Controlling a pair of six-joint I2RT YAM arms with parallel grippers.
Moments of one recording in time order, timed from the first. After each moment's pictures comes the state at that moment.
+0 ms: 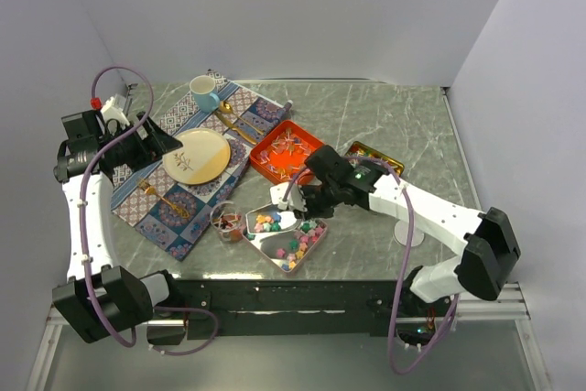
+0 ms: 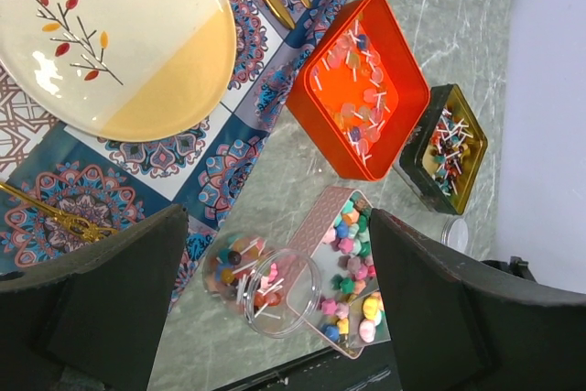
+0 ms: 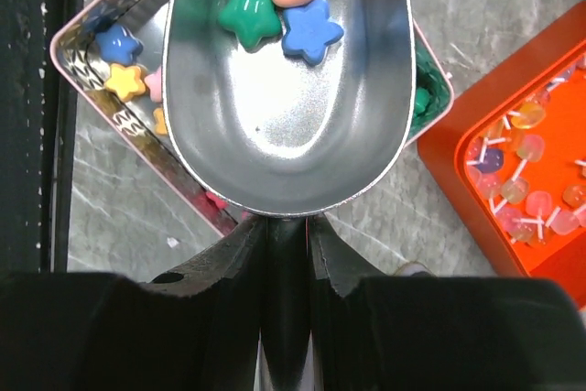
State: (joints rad) left arm 0.36 1.16 1.17 -0.74 0.68 -0.30; right arm 0.83 1.39 1.10 -0.73 -0.39 -0.87
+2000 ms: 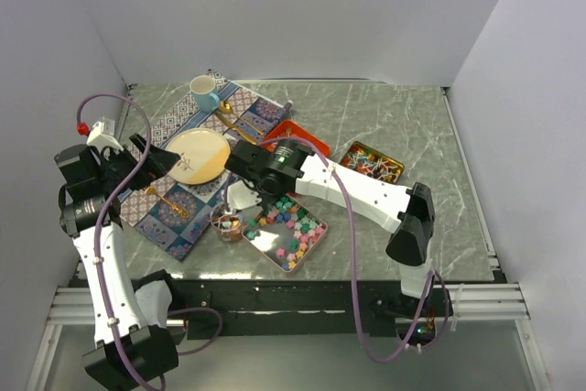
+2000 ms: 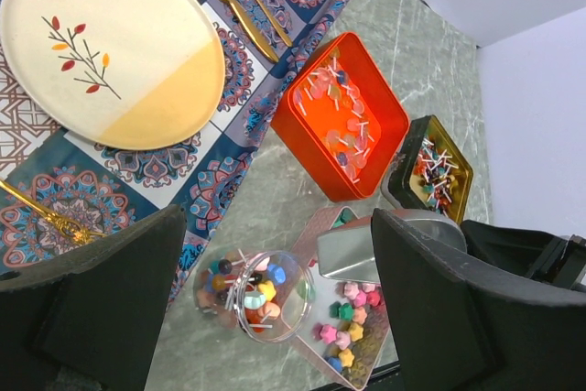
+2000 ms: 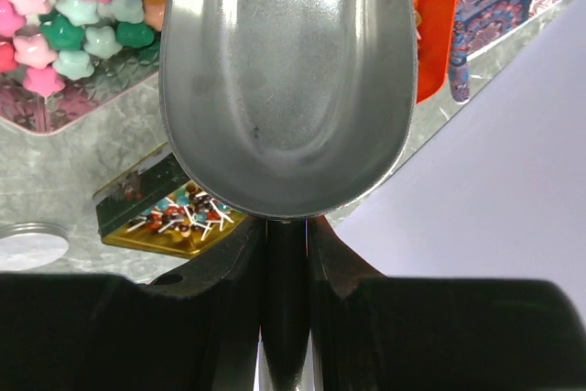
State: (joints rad) left arm 0.44 0.83 0.93 -0.60 0.72 -0.38; right arm 1.12 1.90 1.93 -1.27 0.35 -1.05
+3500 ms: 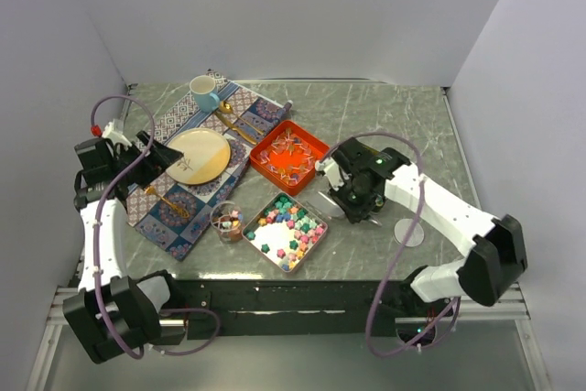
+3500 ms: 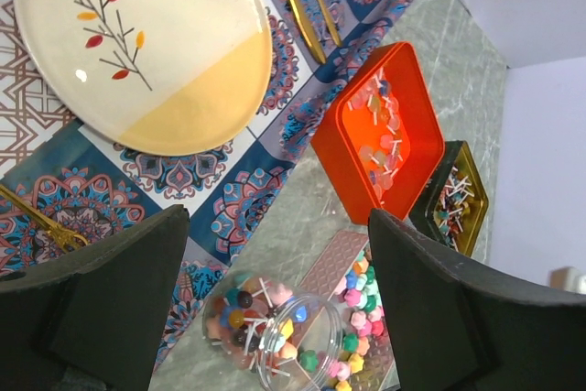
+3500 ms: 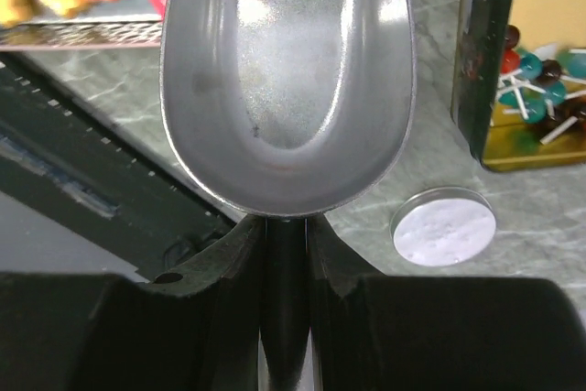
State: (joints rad) left arm 0.39 1.03 0.82 -0.39 0.63 -0.49; right arm 0.65 1.34 1.15 -1.12 -0.07 -0.16
